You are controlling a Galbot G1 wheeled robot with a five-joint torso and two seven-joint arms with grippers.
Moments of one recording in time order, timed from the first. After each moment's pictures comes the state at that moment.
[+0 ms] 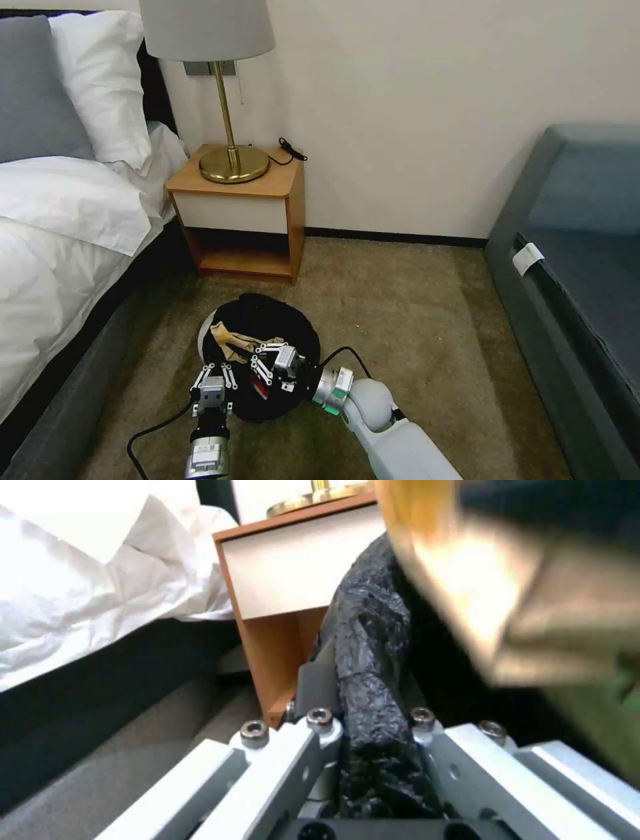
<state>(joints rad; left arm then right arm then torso) 1.64 -1.52 -0.48 -1.80 0.25 -0.41 -0.28 -1.06 1.47 0.00 1.44 0.18 0.41 -0.75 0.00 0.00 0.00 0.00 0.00</state>
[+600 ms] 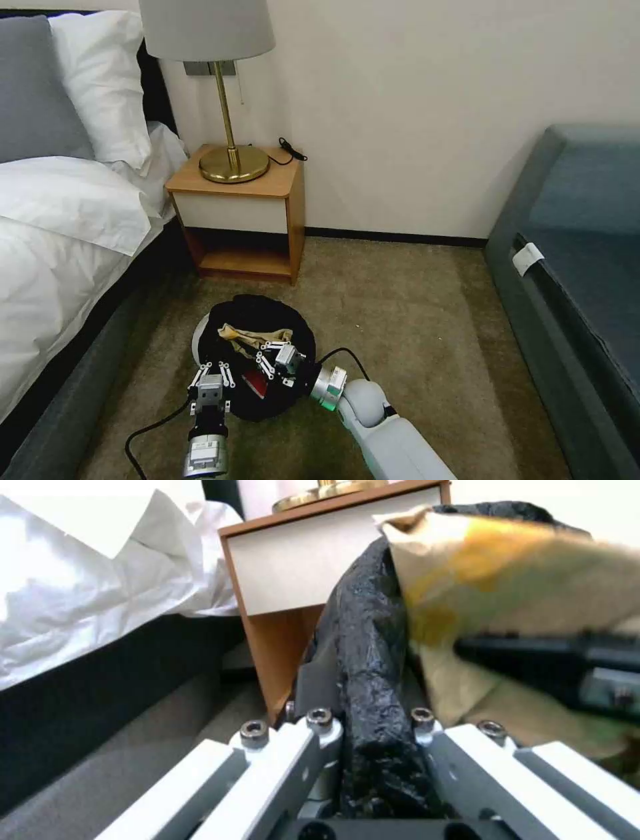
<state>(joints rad) 1.64 -1.52 -0.48 -1.81 0.24 -0.41 -0.28 -1.03 1.50 0.01 1.31 0.11 0.46 -0.67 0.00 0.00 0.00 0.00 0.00</state>
